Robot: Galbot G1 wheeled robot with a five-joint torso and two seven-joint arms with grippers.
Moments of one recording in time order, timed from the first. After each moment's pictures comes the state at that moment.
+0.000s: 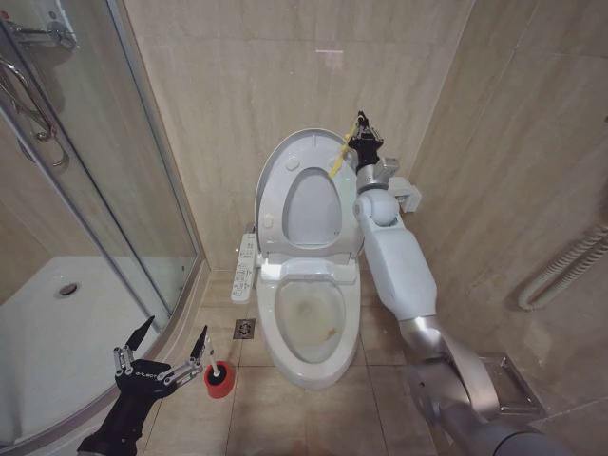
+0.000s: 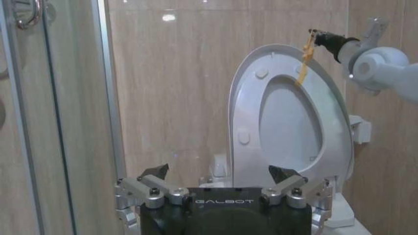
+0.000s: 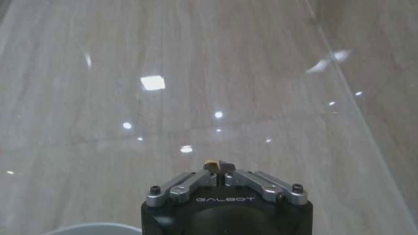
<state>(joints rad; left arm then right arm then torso) 1.99 -1.24 -0.76 -2.50 -0.30 -0.07 0.04 -0.18 1.48 0.39 1.21 0.22 0.20 0.12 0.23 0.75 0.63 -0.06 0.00</state>
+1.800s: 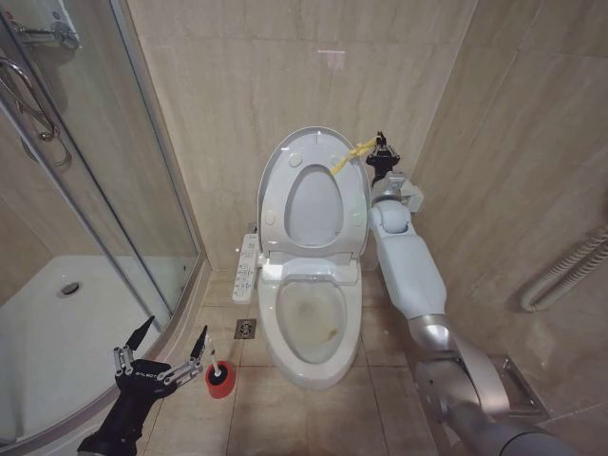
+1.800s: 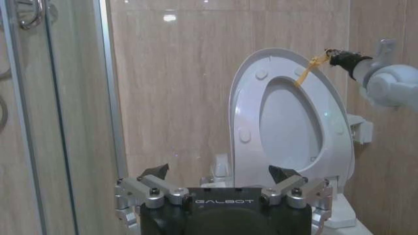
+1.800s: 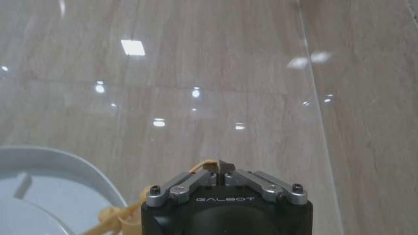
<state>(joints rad) 1.99 -1.24 -0.76 -2.50 -0.30 -0.07 0.04 -0.21 1.42 0.43 1.14 0.11 0.18 0.16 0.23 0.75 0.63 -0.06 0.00</state>
